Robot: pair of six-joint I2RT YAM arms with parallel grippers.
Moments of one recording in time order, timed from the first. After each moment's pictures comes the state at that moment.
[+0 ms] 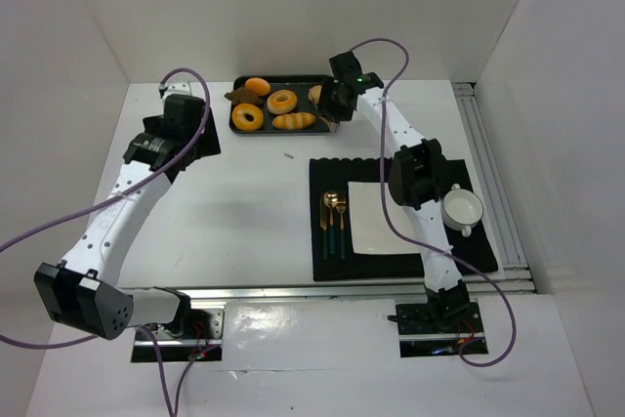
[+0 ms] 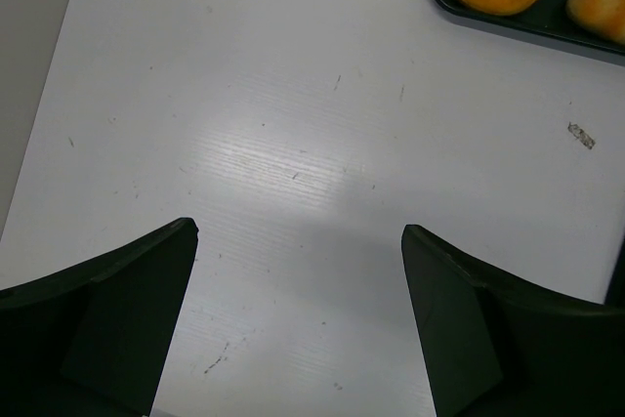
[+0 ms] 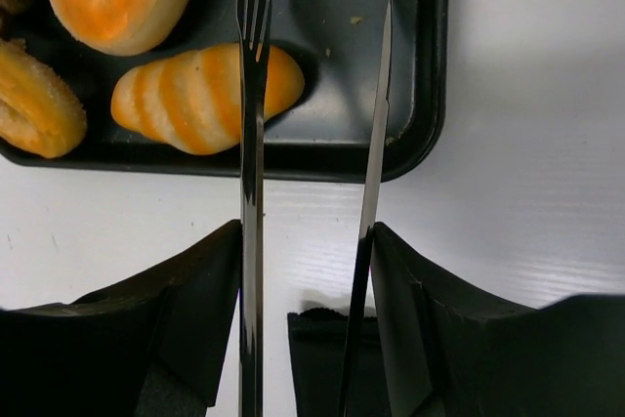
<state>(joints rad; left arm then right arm) -0.25 1.29 1.34 -0.79 -0.49 -0.35 0.38 2.47 2.41 -0.81 -0.01 0.53</state>
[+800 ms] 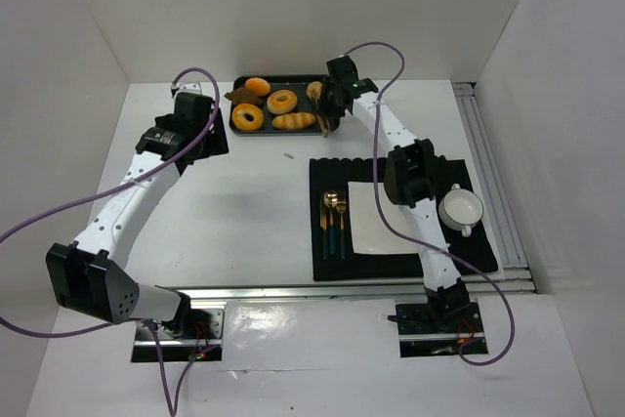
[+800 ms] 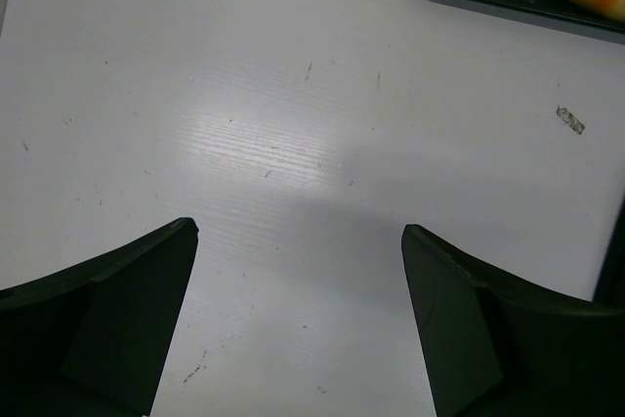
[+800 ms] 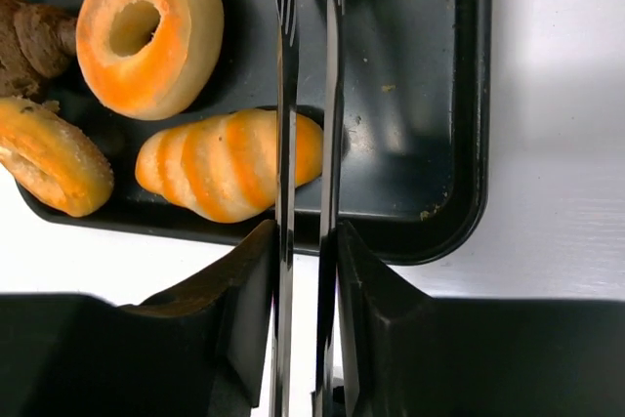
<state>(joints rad) -0.25 1.37 1.33 -0.76 -0.44 -0.35 0.38 2.57 2.47 -0.68 -0.02 0.59</state>
